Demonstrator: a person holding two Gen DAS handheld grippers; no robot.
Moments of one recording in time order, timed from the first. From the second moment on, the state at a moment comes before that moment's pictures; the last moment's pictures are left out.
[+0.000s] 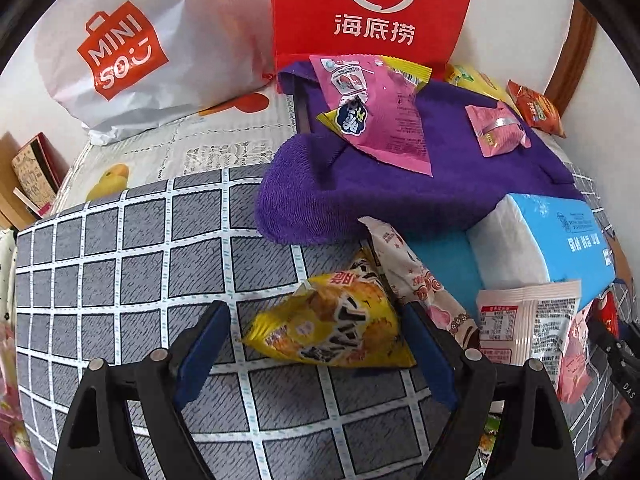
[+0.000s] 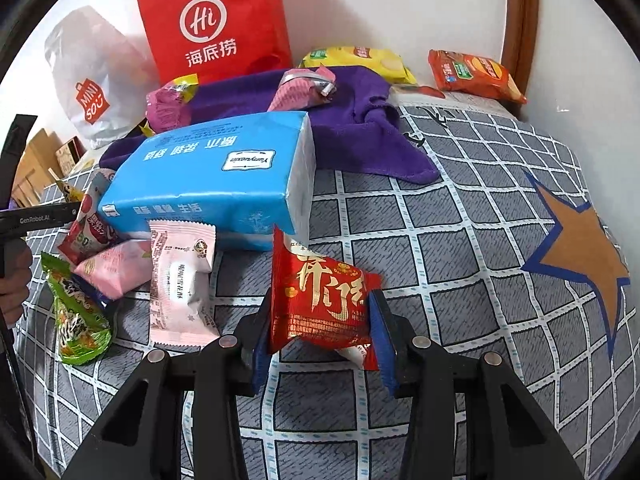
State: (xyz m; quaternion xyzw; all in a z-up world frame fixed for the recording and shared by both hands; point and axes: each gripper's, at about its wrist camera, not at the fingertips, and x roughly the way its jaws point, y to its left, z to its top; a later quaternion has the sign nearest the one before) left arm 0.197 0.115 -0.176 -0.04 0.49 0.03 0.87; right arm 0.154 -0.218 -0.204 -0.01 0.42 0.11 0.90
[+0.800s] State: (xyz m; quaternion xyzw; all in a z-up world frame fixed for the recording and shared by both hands) left arm 0.134 0.118 -0.150 -0.09 0.46 -0.03 0.88; right arm 0.129 -0.212 -0.188 0.00 0.42 0.11 0.90
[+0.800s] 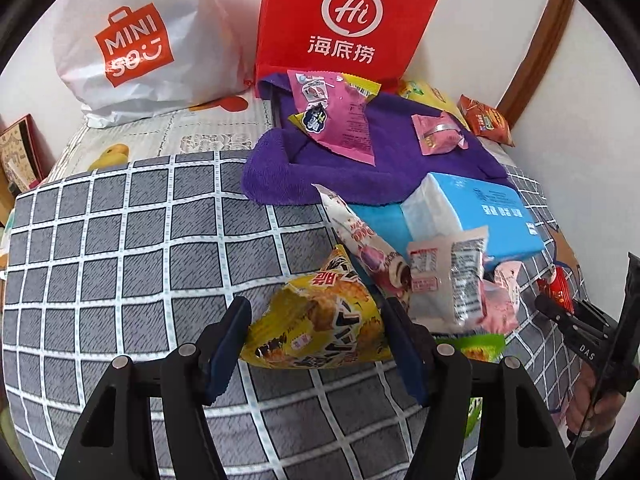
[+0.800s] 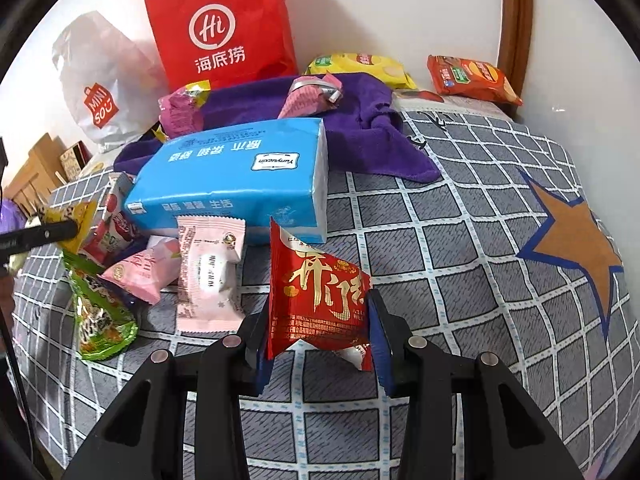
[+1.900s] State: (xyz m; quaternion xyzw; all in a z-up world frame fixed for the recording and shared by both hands) left arm 0.158 0.057 -0.031 -0.06 0.41 -0.12 0.90; right arm 0.163 -0.183 -0.085 -0.02 0.37 0.10 0.92
